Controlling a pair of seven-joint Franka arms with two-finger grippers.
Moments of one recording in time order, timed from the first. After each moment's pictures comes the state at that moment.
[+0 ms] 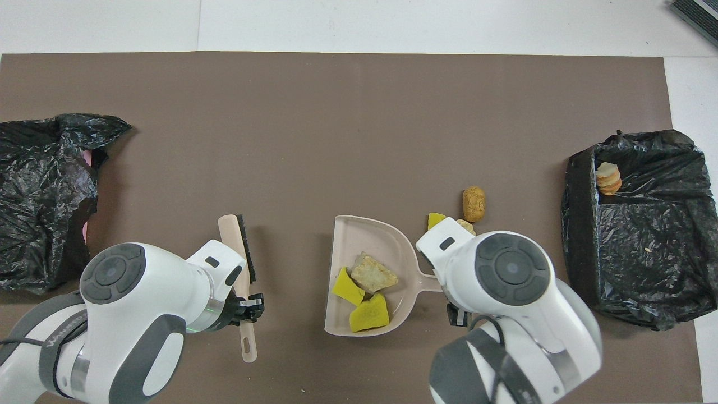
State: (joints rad) left arm -0.49 -0.26 0.04 -2.42 -0.25 1.96 -0.50; right arm 0.55 -0.17 -0.08 -2.19 -0.03 1.91 -0.93
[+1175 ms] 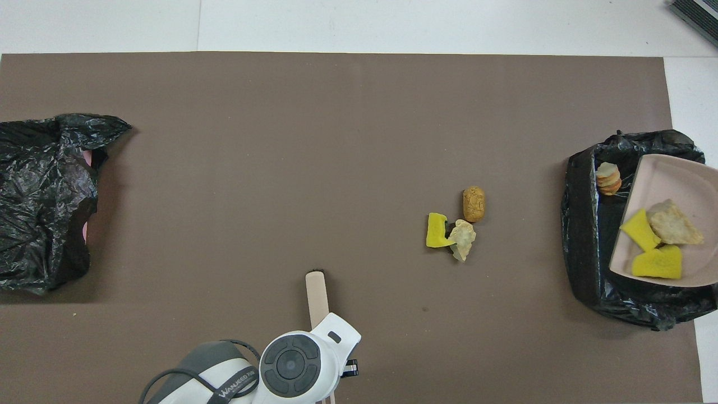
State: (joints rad) left arm -0.92 -0.16 0.00 -2.47 -0.30 2.15 -0.79; right arm -0.30 -0.17 -0.14 -2.02 -0.46 1.97 -1.53
